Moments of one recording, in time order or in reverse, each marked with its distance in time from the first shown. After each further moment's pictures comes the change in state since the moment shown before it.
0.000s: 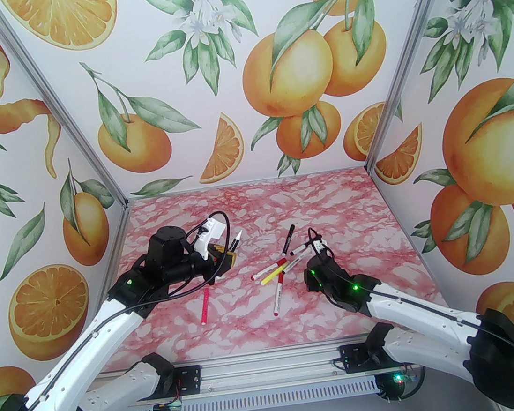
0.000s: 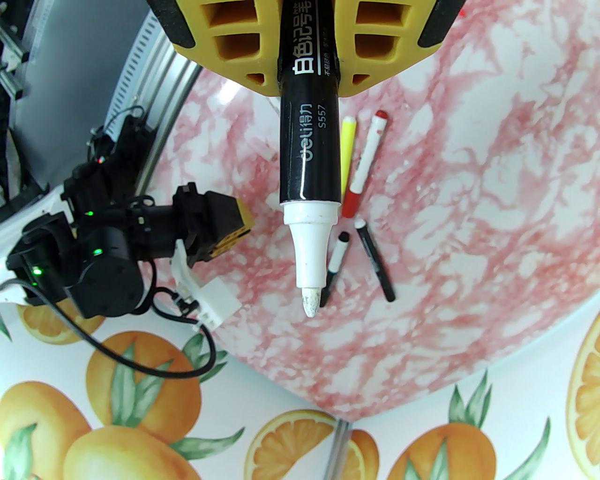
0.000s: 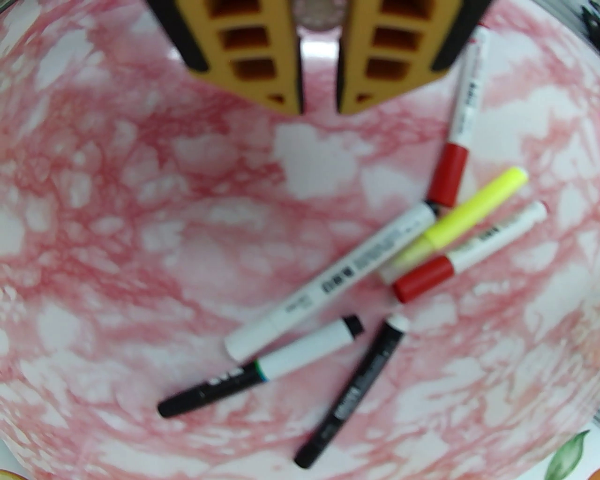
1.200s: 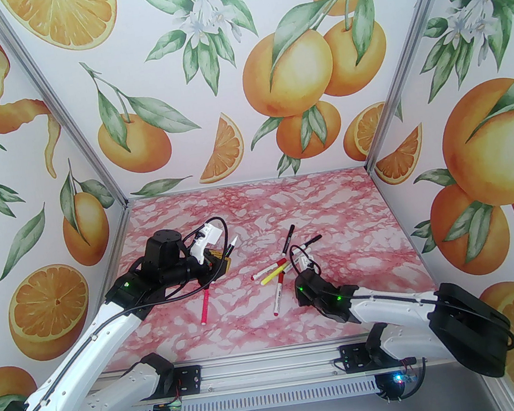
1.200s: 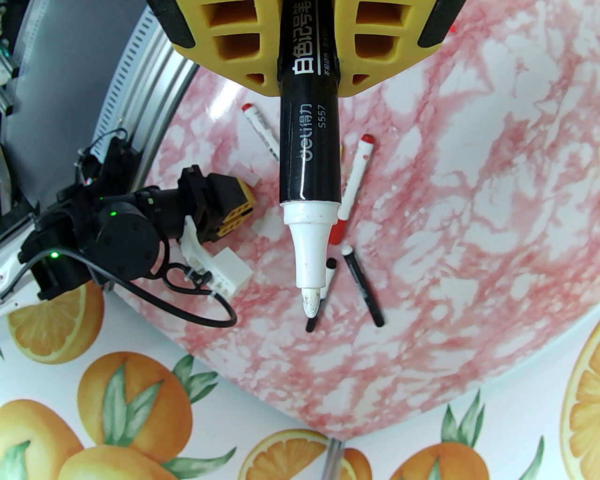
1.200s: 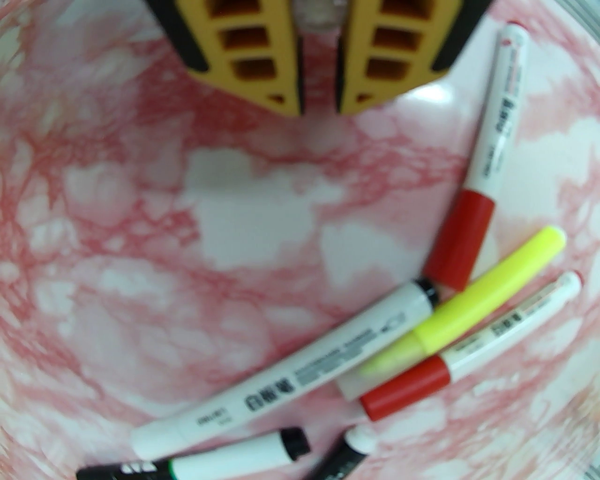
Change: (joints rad) left arm 0.051 -0.004 -0.042 -0.013 0.032 0.044; right arm 0.124 0.213 -0.097 0.254 -0.012 0.069
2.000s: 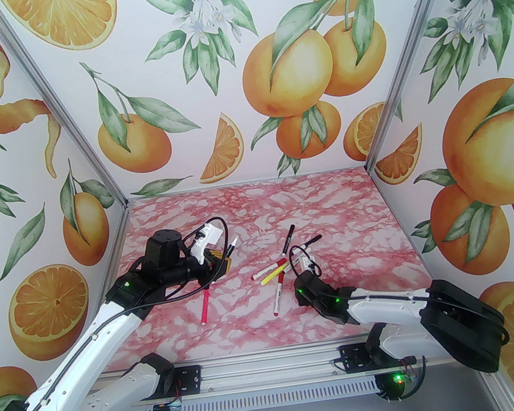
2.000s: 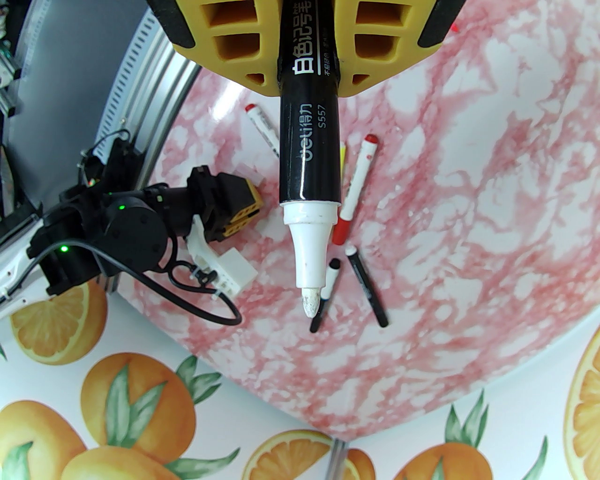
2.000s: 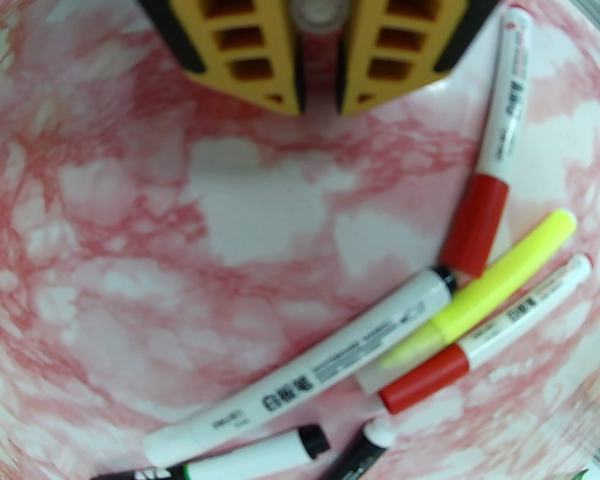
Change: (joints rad) left arm 0.000 0.002 0.000 0.000 0.012 0.000; right arm 0.006 0.045 -0.010 0.069 0.031 0.026
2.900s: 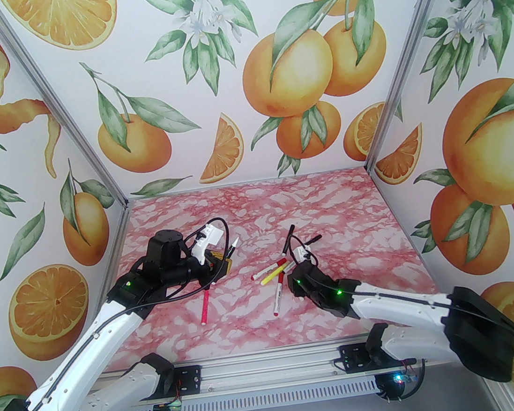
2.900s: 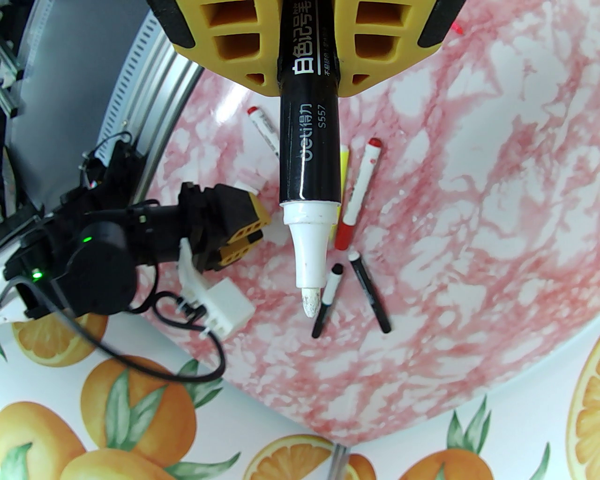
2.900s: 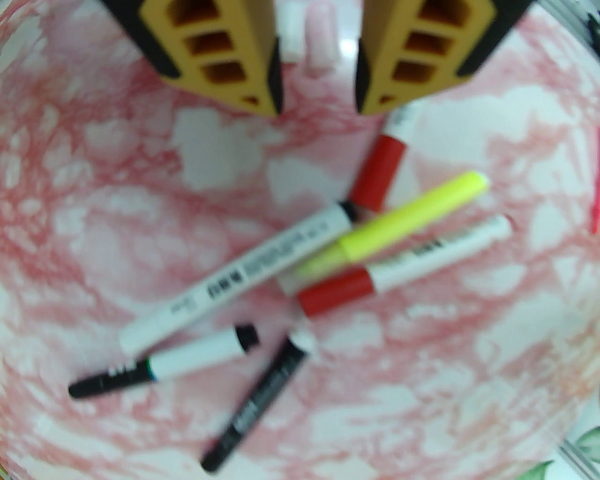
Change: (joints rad) left arm 0.000 0.005 -0.013 0.001 0.000 -0.027; right arm 0.000 -0.151 0.146 -0.160 -0.005 -0.082
